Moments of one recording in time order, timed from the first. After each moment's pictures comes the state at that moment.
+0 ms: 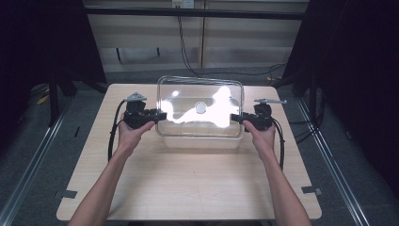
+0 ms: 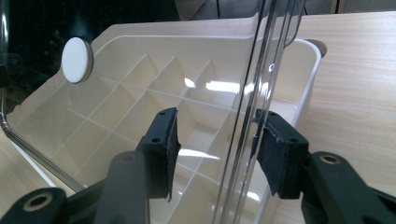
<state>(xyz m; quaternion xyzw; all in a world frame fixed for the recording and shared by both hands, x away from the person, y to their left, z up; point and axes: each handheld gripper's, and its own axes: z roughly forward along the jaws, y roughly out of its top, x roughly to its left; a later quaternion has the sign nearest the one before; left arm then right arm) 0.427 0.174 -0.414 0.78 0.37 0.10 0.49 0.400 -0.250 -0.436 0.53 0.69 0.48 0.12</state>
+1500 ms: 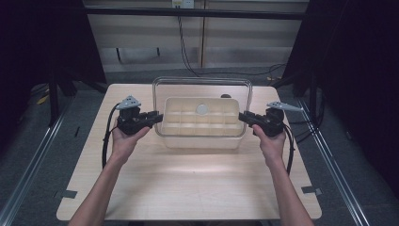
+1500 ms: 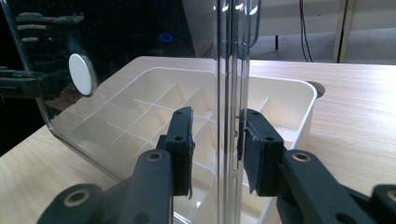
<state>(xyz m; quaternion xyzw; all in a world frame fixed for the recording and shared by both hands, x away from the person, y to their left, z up) 0.389 0.181 -0.394 0.77 0.34 0.13 0.52 0.355 -0.260 -0.408 0.49 0.67 0.54 0.16</state>
